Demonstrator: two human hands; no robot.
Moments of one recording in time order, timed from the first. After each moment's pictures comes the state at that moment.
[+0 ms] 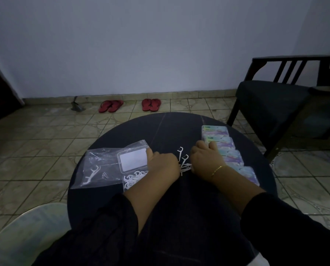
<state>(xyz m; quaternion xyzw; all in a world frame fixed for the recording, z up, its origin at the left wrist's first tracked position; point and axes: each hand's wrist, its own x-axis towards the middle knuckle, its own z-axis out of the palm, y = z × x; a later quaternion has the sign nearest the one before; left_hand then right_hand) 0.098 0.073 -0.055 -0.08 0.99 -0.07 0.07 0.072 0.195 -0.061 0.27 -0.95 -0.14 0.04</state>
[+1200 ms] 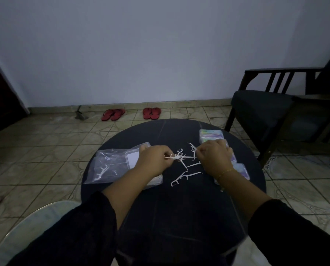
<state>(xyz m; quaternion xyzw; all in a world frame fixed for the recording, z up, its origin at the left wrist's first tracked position) 0.140 0.027 -0.029 0.04 0.98 0.19 -0.10 0.120 0.210 -0.028 0.08 -0.97 0.19 0.11</state>
